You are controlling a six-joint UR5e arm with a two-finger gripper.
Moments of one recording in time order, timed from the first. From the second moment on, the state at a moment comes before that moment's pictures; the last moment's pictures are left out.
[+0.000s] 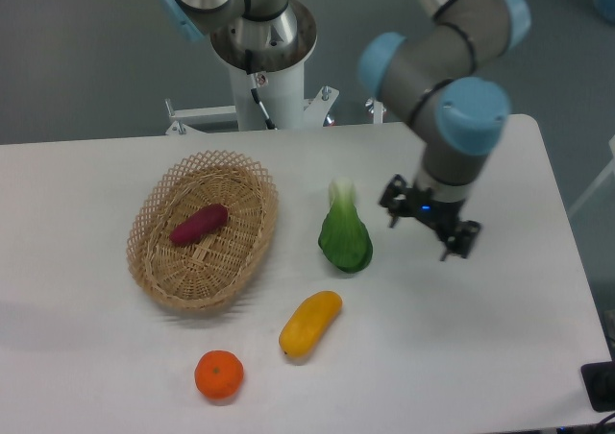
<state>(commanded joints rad) 2.52 -1.86 -1.72 -1.13 1.51 1.27</state>
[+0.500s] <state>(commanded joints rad) 2.27 -1.83 -1.83 -1.13 1.51 1.15</state>
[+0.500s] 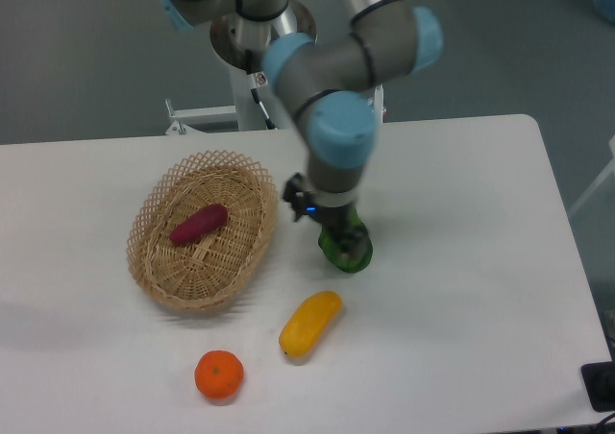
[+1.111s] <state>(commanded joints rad) 2.08 -1.84 -1.93 -1.12 1.51 1.02</state>
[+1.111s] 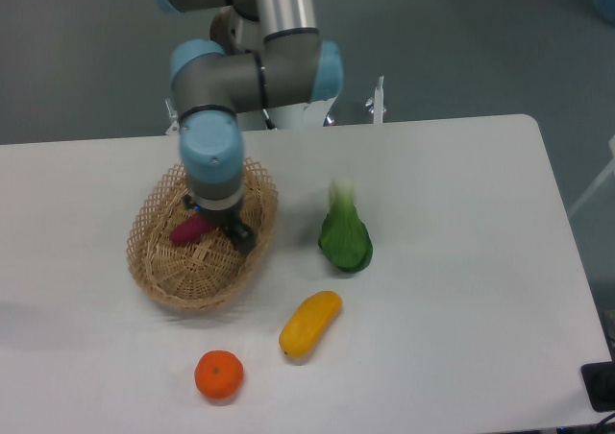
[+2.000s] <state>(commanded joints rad) 2.02 -1.87 -1.99 -0.92 1.53 0.83</state>
